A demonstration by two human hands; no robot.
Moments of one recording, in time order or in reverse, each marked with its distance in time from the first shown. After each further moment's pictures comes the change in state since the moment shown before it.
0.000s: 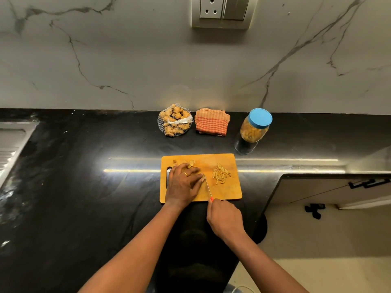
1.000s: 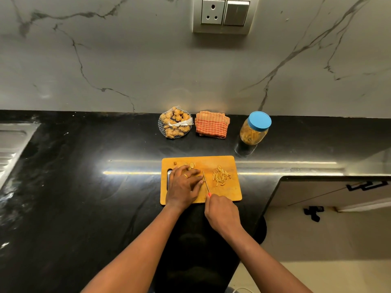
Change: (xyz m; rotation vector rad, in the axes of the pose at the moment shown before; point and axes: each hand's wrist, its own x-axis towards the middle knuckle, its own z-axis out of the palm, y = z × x) left_hand 0.000 0.001 -0.003 -0.033 -0.013 -0.022; right_hand 0.013 -0.012 -0.012 0.075 0.016 0.012
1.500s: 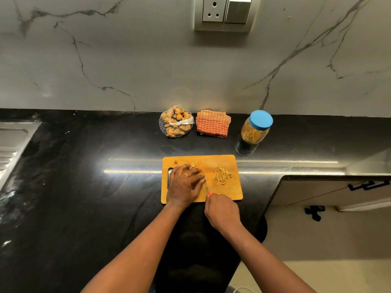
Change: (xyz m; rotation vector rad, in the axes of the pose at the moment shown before) left_hand -0.001 0.001 -0.001 -0.001 0.024 0.003; right_hand 0.005 -0.003 -0.003 -0.076 -0.080 0.003
